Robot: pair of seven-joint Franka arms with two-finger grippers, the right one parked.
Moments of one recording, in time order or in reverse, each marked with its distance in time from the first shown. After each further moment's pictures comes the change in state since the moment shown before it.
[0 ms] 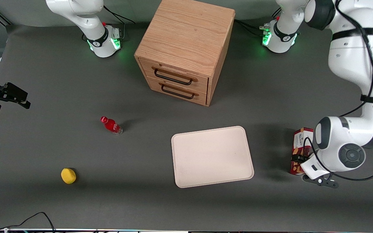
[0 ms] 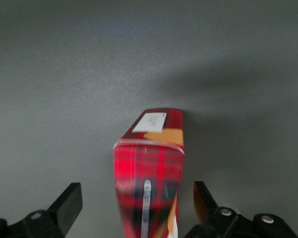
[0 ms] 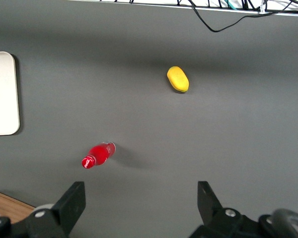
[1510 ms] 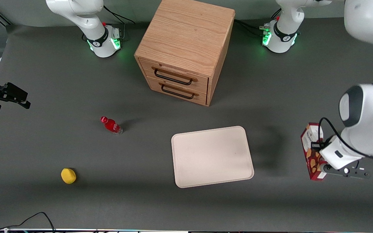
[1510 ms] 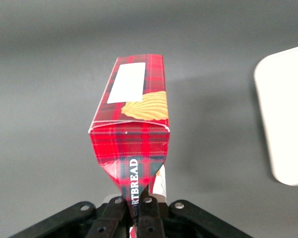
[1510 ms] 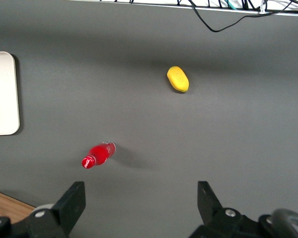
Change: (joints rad) arm -0.053 -0.306 -0.038 0.075 -0.001 -0.389 -0.166
